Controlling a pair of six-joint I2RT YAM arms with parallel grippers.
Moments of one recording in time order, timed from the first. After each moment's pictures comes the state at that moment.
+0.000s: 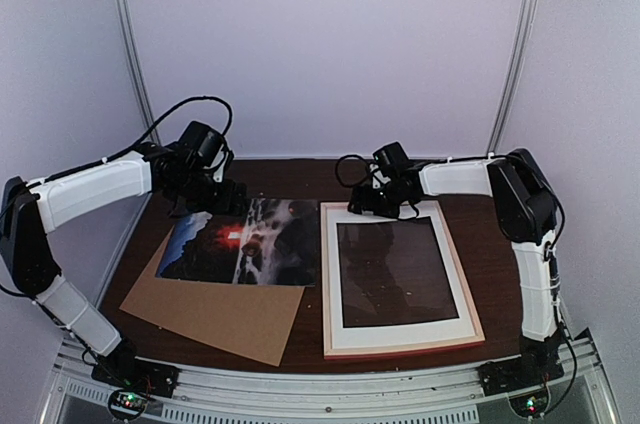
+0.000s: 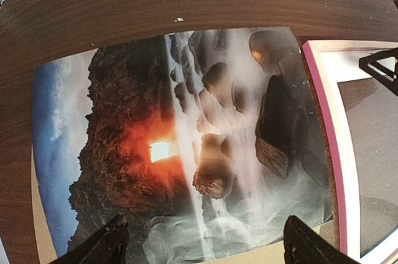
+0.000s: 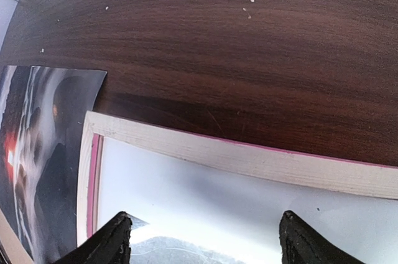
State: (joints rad) left arm -0.54 1.54 1.25 -0.67 -0.10 -0.34; right arm 0.52 2.20 1.60 -0.29 -0.16 0.48
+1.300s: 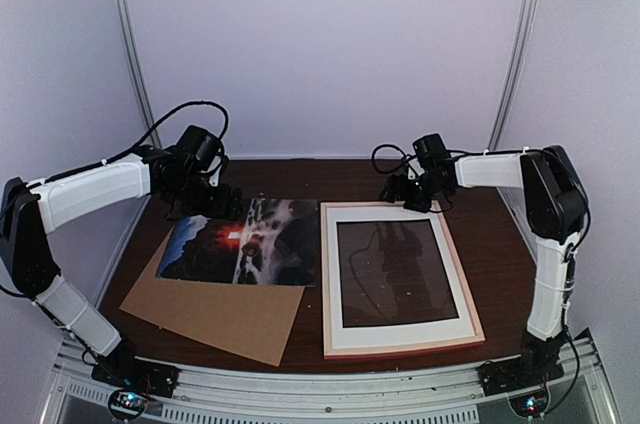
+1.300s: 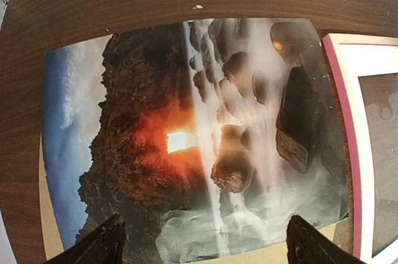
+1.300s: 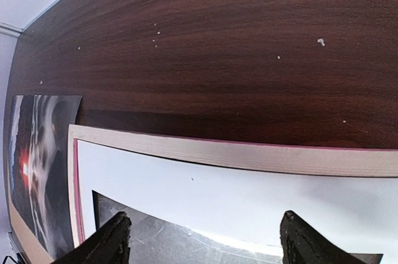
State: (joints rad) left arm -0.52 1.53 1.22 -0.68 -0.12 -0.34; right arm 0.36 2.04 1.45 -0.30 -0.25 0.47
